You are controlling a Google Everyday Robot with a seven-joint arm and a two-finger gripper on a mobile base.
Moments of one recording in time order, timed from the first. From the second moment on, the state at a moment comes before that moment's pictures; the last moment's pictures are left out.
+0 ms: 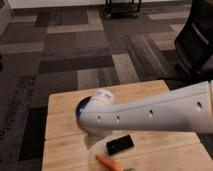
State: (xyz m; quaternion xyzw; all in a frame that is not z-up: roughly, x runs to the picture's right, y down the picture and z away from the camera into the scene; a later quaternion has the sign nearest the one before) arm -0.017 0.233 0.631 -0.29 0.13 0.45 0.84
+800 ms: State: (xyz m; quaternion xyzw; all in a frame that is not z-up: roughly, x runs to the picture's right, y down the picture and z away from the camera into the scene) arm 0.031 0.294 0.618 -0.31 0.07 0.34 0.88
